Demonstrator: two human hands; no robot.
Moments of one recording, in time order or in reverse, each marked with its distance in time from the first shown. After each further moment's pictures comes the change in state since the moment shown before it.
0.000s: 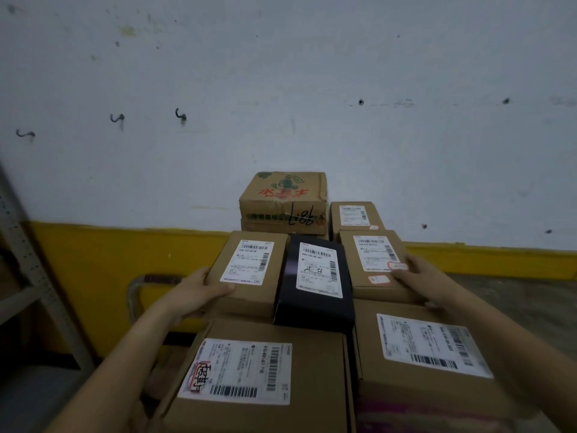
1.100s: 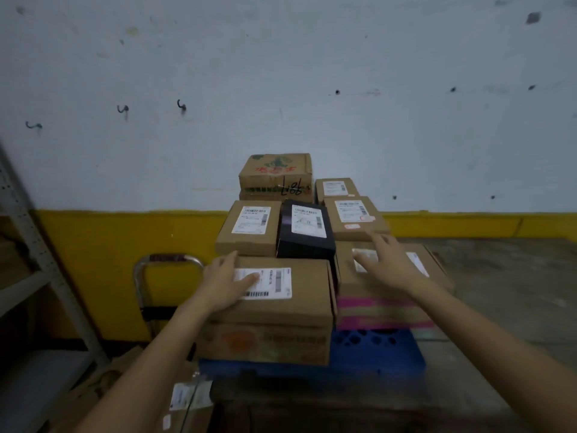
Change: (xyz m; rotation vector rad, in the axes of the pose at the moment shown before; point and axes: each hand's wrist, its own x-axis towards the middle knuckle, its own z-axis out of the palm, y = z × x) left_hand -0.120 -0.028 0.042 0.612 0.143 0.252; right_hand -0.140 -0.005 0.043 -0.194 0.175 -0.225
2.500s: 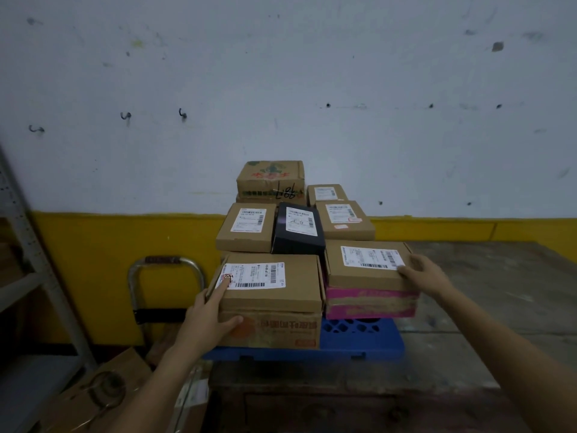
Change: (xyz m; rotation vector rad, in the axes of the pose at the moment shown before) left_hand -0.062 -0.049 0.027 -0.103 -0.004 0.003; right_hand -0.023 0.085 -0.030 0.146 0.080 0.366
